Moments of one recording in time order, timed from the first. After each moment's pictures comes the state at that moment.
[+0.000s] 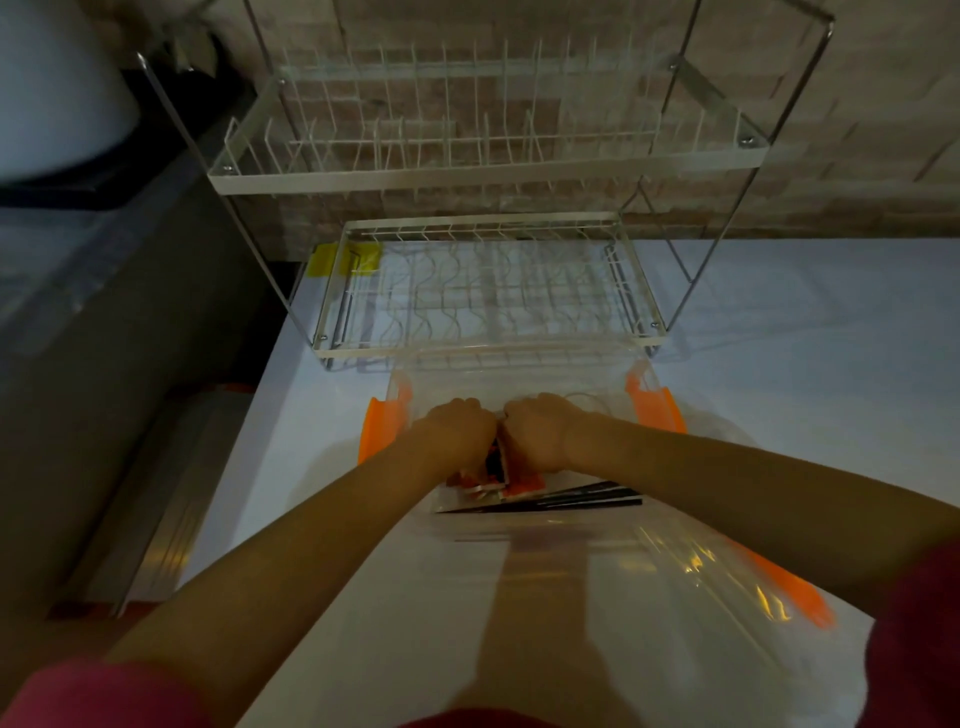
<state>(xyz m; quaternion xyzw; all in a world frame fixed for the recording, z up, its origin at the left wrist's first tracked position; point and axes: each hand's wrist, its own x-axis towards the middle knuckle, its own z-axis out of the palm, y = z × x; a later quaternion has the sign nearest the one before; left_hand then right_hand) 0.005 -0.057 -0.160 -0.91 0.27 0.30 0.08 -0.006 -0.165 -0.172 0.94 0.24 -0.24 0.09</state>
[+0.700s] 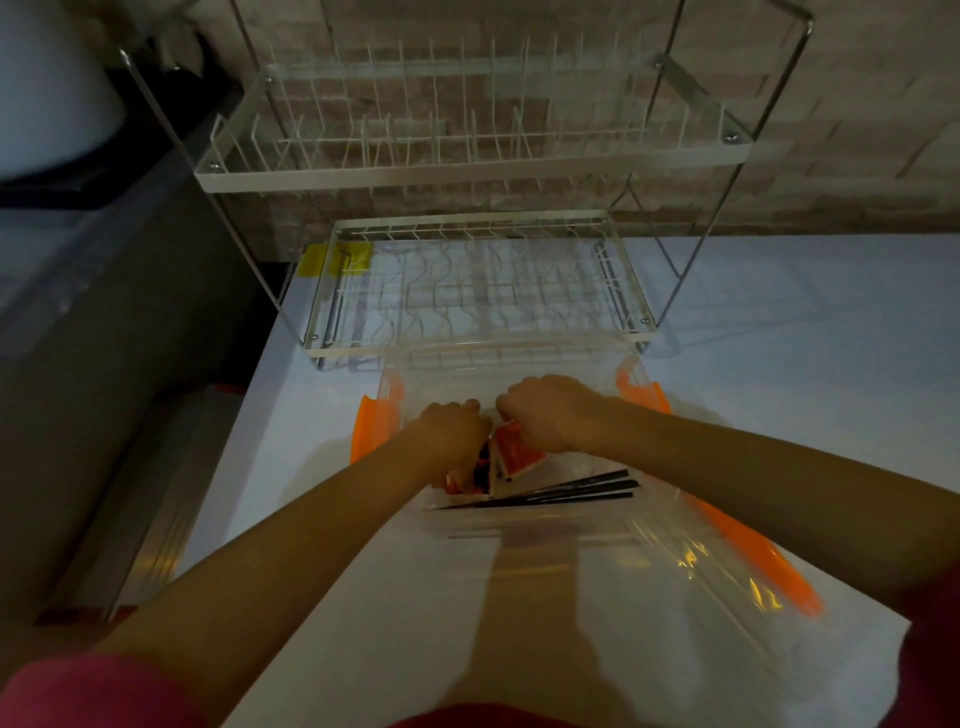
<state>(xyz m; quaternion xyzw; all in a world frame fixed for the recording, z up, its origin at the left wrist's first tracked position) 0.004 -0.058 -0.159 -0.90 0.30 0.30 0.13 -0.007 -0.178 -0.150 0.95 0.22 -0.19 0.08</state>
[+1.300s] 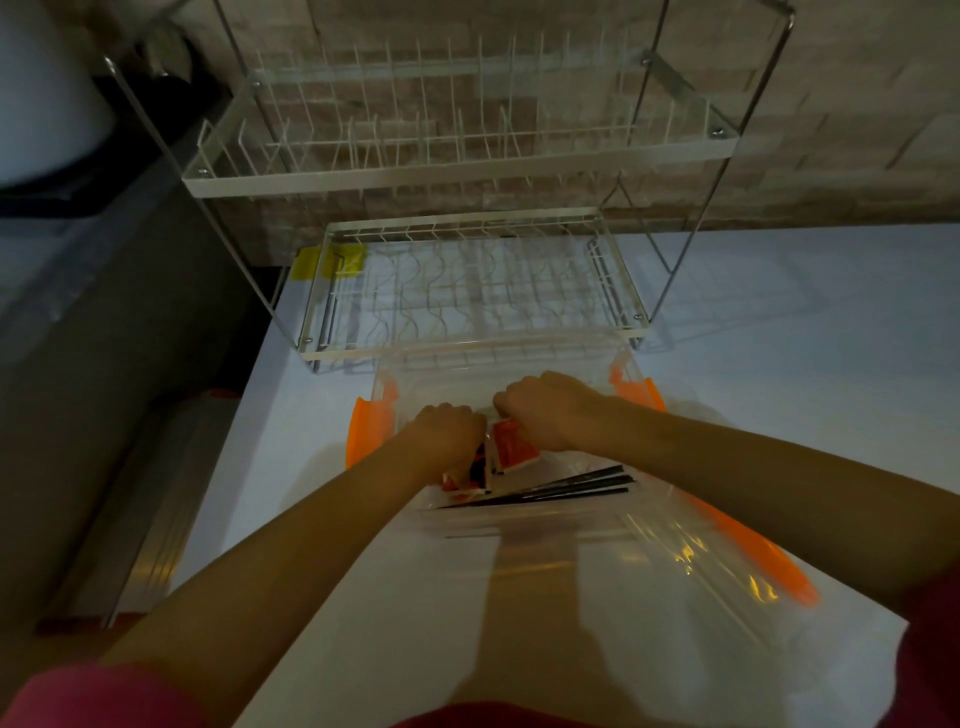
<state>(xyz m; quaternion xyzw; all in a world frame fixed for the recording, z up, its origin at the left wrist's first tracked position) 0.001 -0.057 -0.159 -0.90 0.28 0.29 0.13 -0.008 -0.184 -0.157 0.96 0.23 -0.17 0.06</state>
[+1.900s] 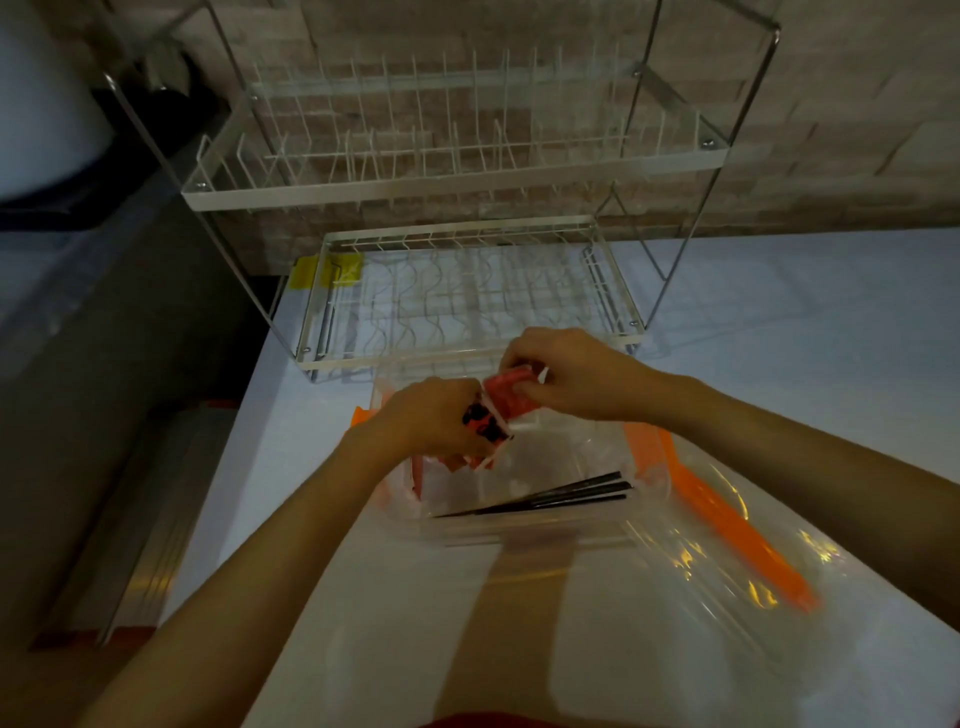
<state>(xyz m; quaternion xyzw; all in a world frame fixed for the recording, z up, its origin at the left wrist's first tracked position) 0.005 -0.038 -0.121 -0.91 0.23 0.28 -0.18 -0.018 -0.210 -0.101 0.94 0.23 -0.05 -0.25</state>
